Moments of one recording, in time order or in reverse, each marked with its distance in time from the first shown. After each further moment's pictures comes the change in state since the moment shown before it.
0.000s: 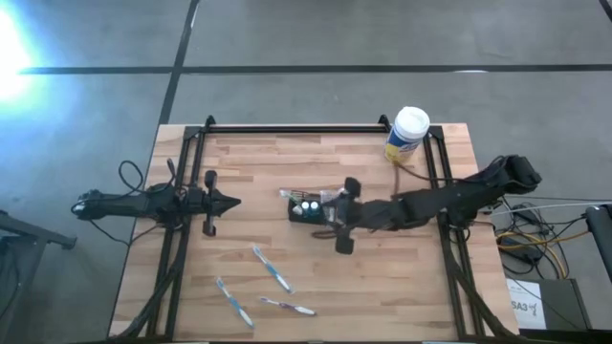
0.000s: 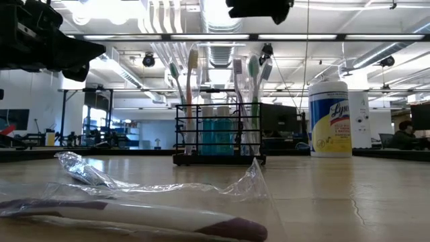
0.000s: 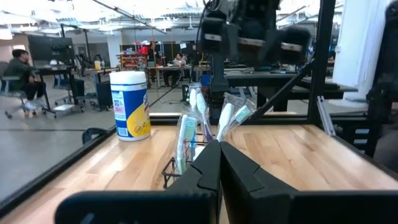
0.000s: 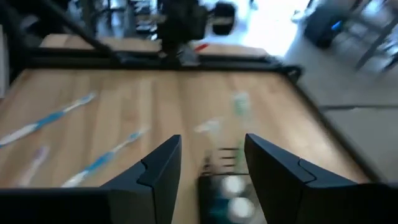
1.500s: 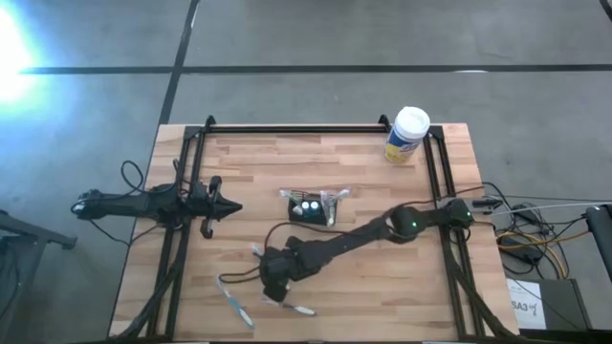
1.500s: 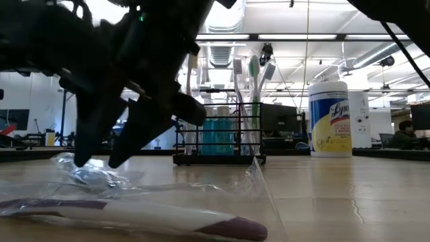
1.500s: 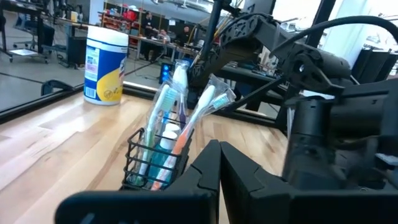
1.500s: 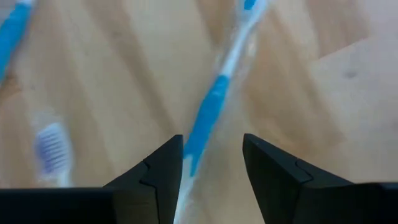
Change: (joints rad) left arm 0.000 0.007 0.003 -0.072 0.060 -0.269; right arm 0.037 1.123 1.200 -0.736 -0.292 0.643
